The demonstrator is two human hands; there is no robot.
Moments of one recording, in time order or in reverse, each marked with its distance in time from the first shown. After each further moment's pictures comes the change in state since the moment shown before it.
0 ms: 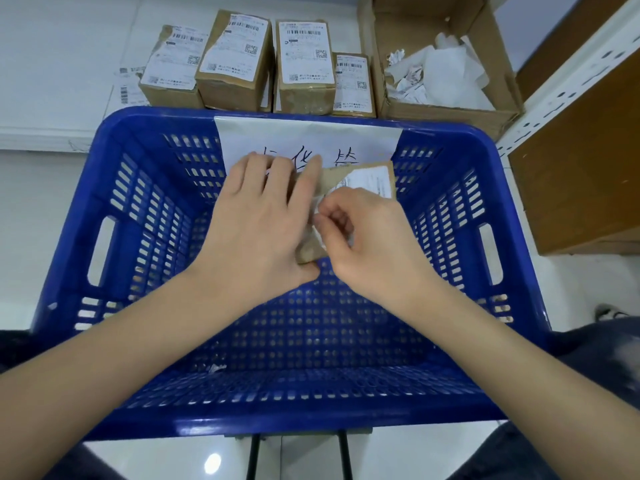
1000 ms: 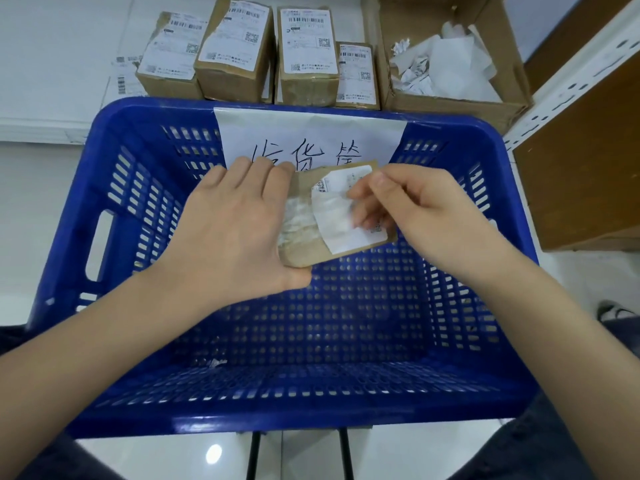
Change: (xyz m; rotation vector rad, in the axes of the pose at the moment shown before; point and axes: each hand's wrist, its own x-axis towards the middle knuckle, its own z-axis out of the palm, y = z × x) left_hand -0.006 -0.012 -0.013 -0.085 -0.177 -0.056; right_hand 0.007 0.006 -0.048 0.373 -0.230 0.321
